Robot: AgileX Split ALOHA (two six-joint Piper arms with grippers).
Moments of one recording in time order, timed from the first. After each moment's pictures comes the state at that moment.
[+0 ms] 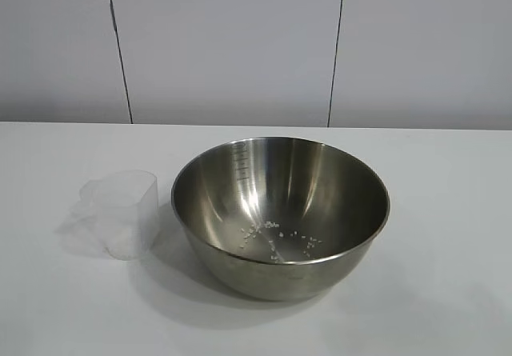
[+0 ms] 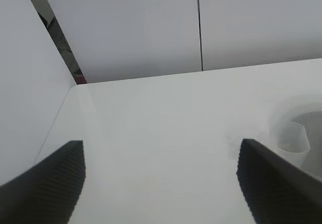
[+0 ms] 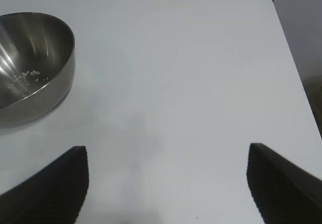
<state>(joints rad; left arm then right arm) 0.01 0.23 -0.76 0.01 0.97 0.15 -0.03 -0.02 -0.47 -0.01 1.08 -0.06</state>
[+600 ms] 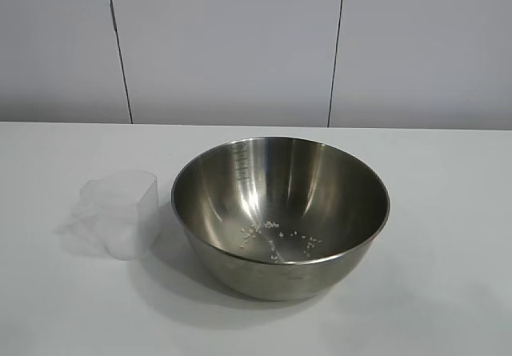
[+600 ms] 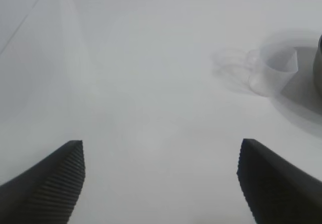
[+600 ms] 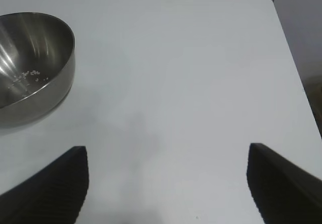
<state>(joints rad) 0.01 0.02 -0.56 0.01 1.21 -0.02 -0.03 -0.02 -0.47 -0.01 1.08 -0.06</state>
